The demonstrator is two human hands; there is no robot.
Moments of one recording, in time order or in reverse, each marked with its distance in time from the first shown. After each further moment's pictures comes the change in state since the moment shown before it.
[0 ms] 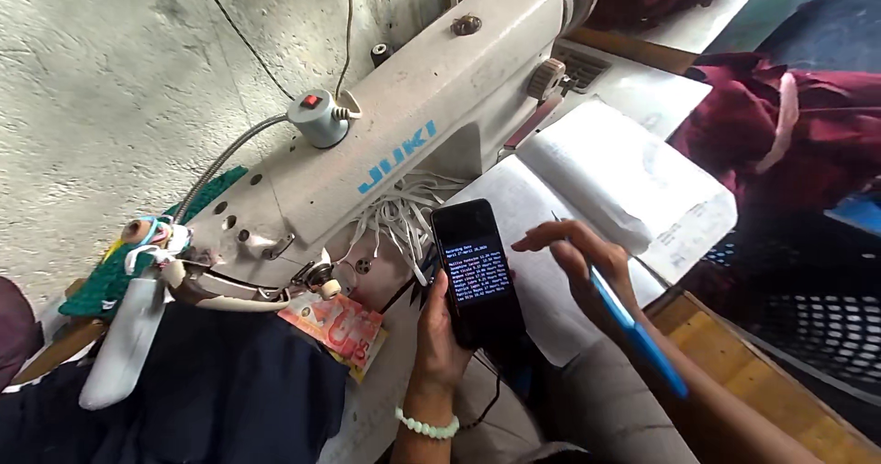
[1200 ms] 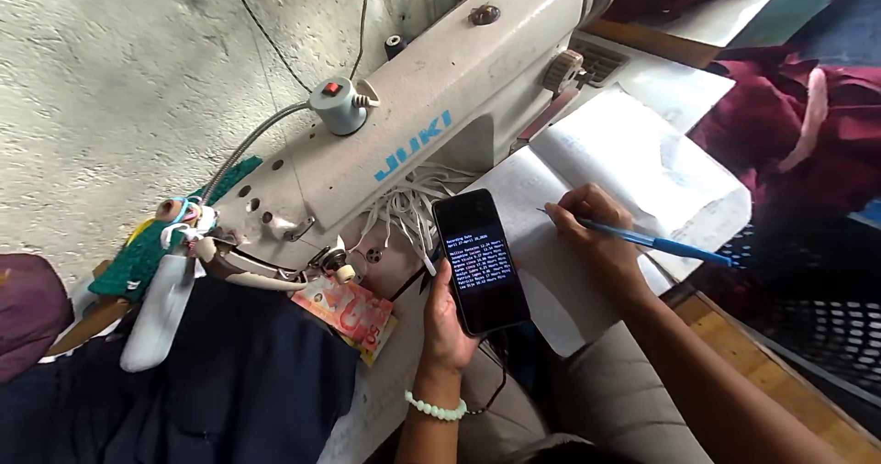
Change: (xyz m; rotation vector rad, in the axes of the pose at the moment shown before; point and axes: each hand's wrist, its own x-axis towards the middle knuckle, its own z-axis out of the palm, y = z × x) left_hand 0.003 -0.001 -0.001 -0.061 0.022 0.035; right_hand 0.016 0.024 0.001 -0.064 0.156 0.355
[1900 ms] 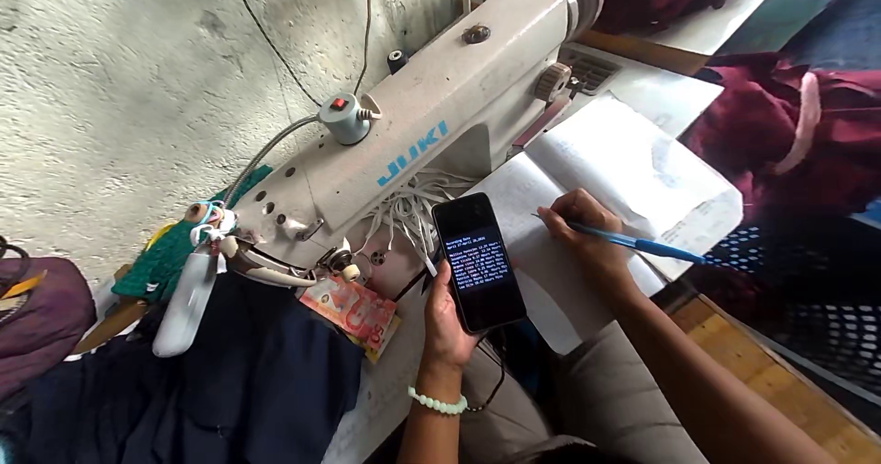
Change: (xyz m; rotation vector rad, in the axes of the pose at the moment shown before) left_hand 0.001 0.000 0.000 -0.015 -0.034 0.020; right_hand -0.001 0.000 0.004 0.004 0.010 -0.022
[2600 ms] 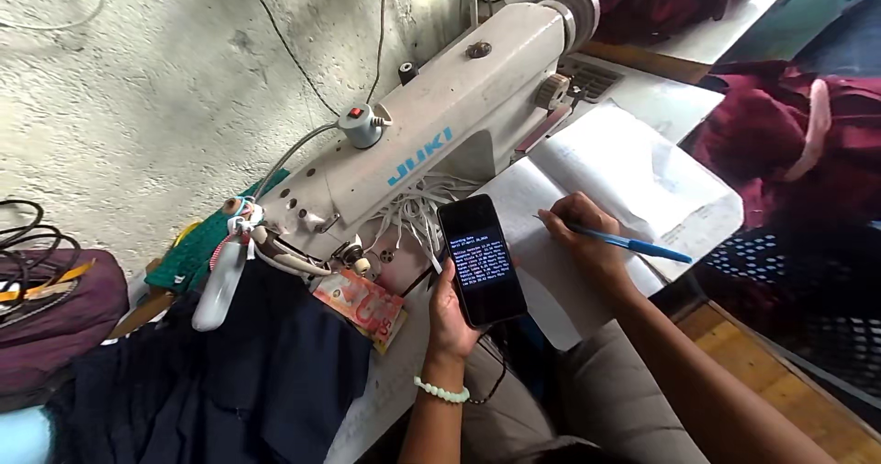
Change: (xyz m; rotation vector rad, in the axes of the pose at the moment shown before) left_hand 0.000 -0.001 0.000 0.001 -0.002 0.024; right_hand 0.000 0.002 0.000 -0.023 -0.019 -0.020
